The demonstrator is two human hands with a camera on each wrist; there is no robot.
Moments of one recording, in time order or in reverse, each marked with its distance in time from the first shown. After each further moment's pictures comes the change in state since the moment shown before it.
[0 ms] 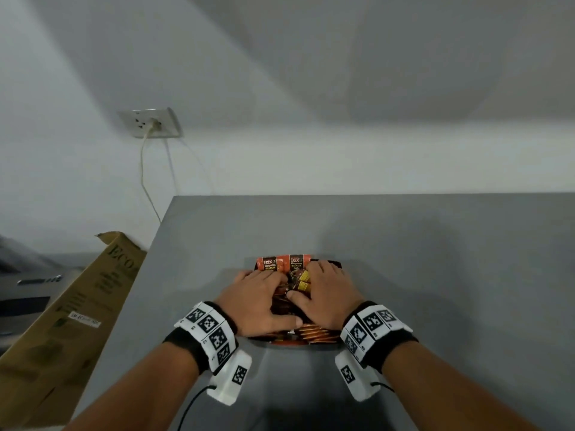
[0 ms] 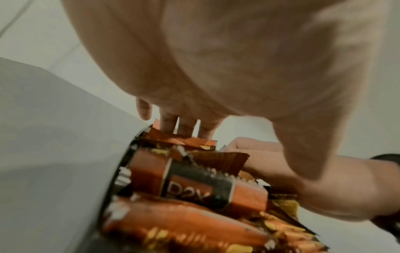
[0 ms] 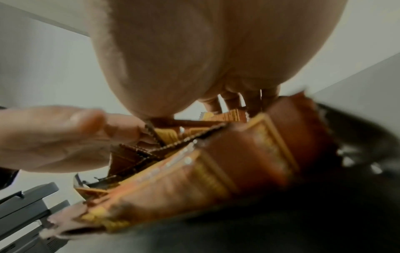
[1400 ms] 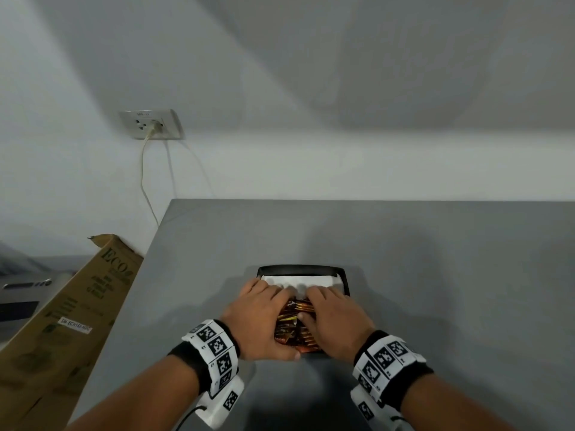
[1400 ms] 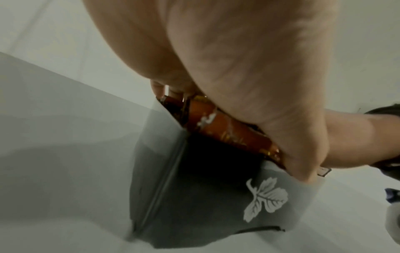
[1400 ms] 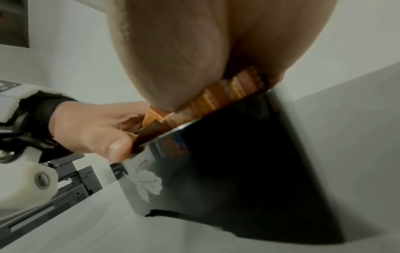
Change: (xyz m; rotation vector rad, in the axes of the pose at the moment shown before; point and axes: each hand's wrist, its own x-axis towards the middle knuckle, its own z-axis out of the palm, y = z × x) left_hand -0.006 -0.010 0.026 0.113 0.156 0.187; right_hand -0.027 -0.005 0.008 -0.041 -0.023 -0.087
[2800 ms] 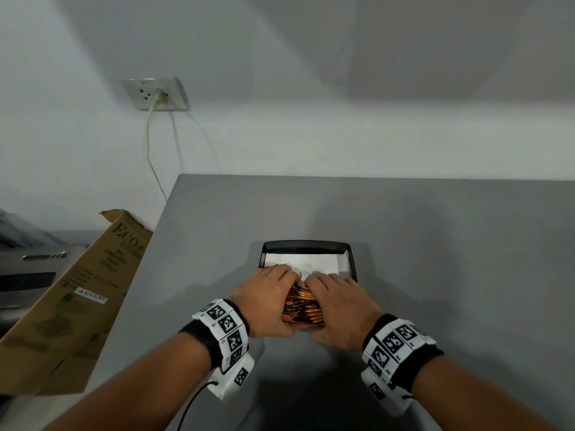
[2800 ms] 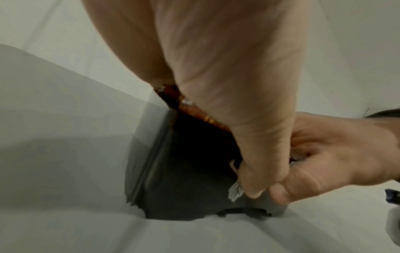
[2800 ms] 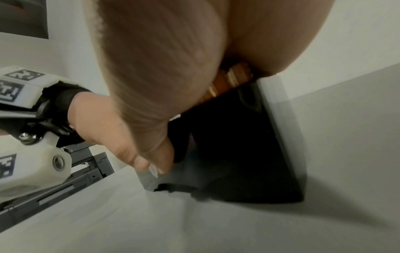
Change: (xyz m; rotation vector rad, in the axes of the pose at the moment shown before) left_hand -0.005 0.006 0.007 -0.068 -0.053 -0.006; right_hand -0.012 0.001 0.011 -0.095 -0.103 -0.175
